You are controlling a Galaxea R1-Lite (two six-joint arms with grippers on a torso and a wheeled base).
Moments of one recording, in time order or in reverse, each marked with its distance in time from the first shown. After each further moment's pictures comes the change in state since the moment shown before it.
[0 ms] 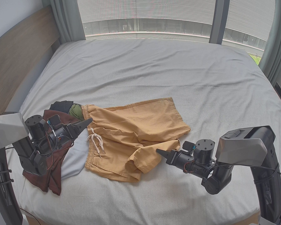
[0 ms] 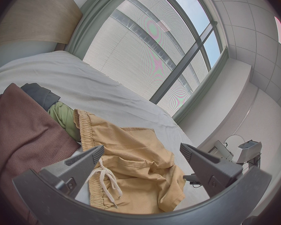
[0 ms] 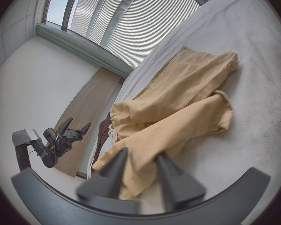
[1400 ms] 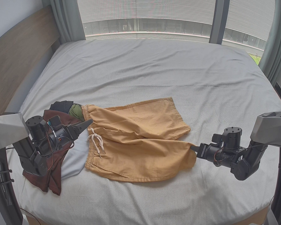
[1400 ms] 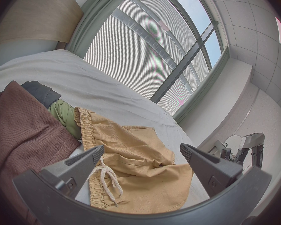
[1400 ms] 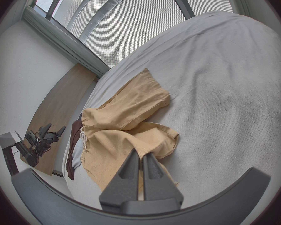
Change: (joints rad) left arm -0.002 0.006 0.005 0.001 0.000 0.000; right arm -0.229 -0.266 0.192 0.313 -0.010 -0.203
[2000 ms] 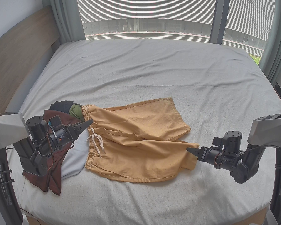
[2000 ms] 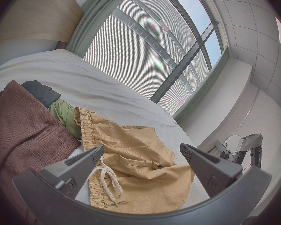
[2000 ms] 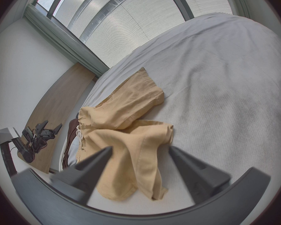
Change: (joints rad) left arm 0.000 0.003 -0.002 0.000 0.000 0.000; right arm -0.017 0.053 0.030 -0.086 0.002 -0.025
